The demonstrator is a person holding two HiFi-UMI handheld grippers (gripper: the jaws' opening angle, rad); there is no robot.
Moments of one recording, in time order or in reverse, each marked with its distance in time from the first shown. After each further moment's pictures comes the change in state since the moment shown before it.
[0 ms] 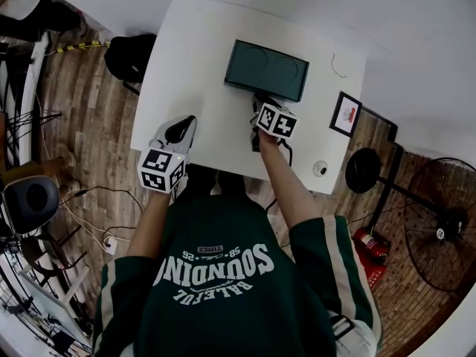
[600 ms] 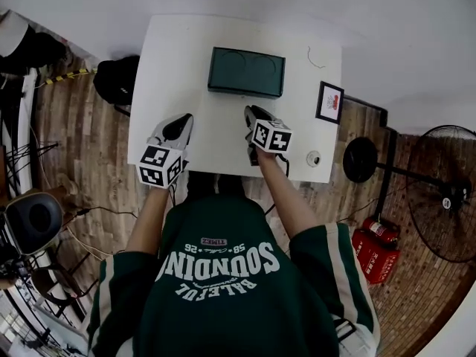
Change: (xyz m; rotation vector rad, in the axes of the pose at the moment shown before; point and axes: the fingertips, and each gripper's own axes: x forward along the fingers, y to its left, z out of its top) left arm 0.018 -0.013 0.026 0.068 -0.029 -0.098; right arm -0.061 0.007 -0.006 -0.044 -0.076 0.015
